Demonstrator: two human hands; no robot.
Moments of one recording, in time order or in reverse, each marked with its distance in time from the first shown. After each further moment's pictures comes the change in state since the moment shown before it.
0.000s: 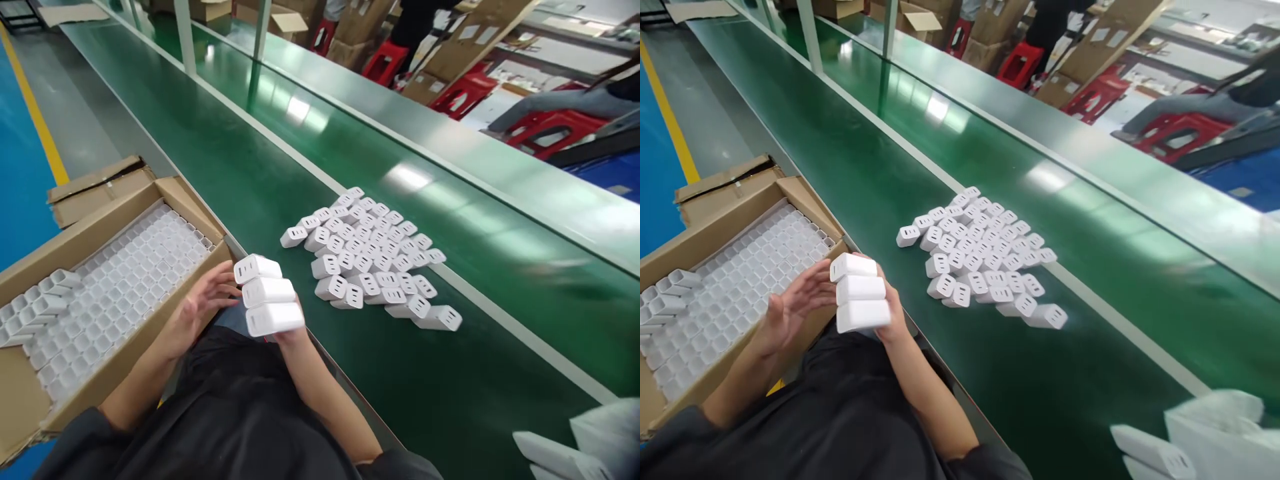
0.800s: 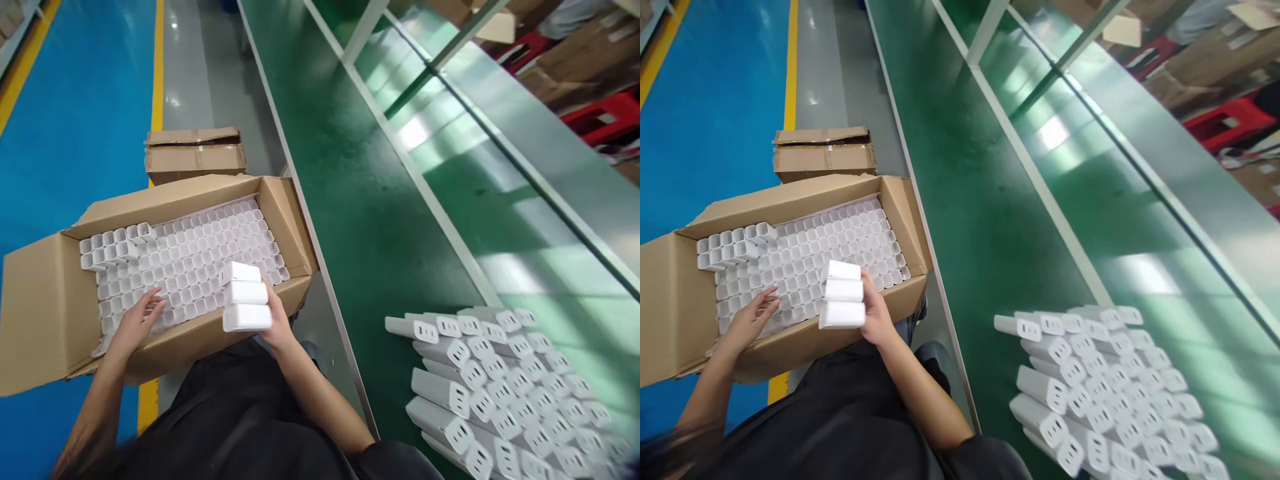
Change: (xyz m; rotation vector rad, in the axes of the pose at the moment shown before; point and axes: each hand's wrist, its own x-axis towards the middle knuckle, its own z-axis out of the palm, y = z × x) left_hand -0.166 -0.039 -0.214 0.852 0.843 -0.624; right_hand 0.071 0.061 0.146 0.046 -0.538 0.115
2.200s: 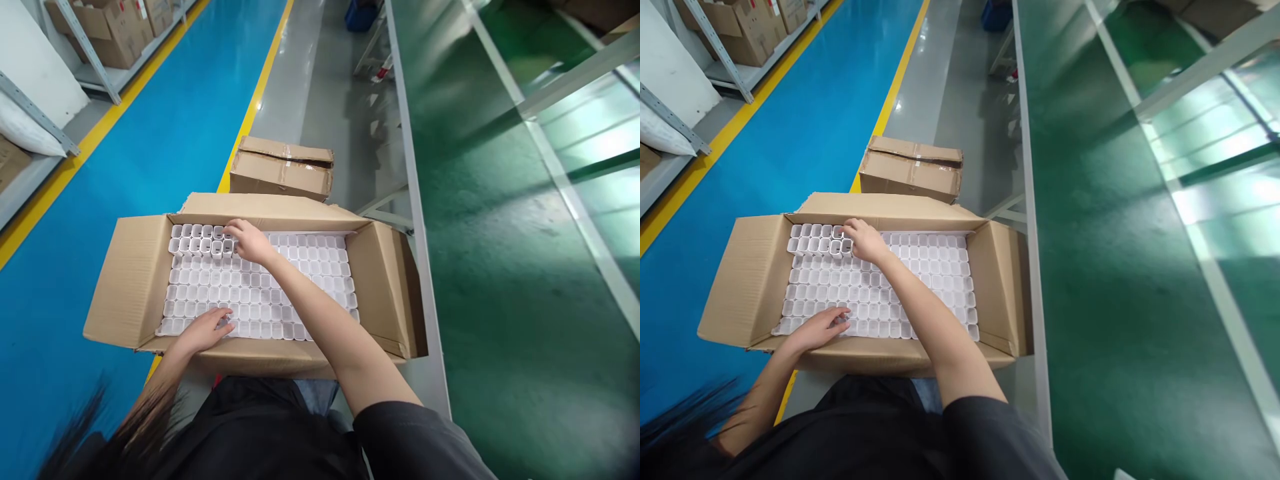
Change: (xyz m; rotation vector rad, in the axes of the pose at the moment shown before) left_hand 0.004 -0.017 0.013 -0.108 -0.279 -0.005; right_hand 0.229 0.083 0.164 -1.087 -0.902 -0.434
